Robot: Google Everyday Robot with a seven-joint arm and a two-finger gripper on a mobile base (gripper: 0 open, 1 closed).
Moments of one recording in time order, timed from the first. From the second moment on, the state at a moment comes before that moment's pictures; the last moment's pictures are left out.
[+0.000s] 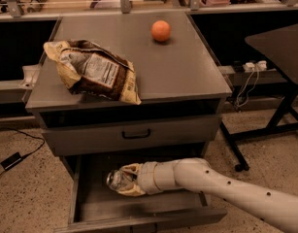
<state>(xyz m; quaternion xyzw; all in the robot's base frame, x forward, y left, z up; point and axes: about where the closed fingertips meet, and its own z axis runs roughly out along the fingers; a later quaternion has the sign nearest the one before) 0.467 0.066 0.543 -0.61 0.64 0.25 0.41</state>
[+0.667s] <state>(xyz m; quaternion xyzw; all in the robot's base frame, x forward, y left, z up) 0.464 0.063 0.569 -0.62 0.60 0.25 0.43</state>
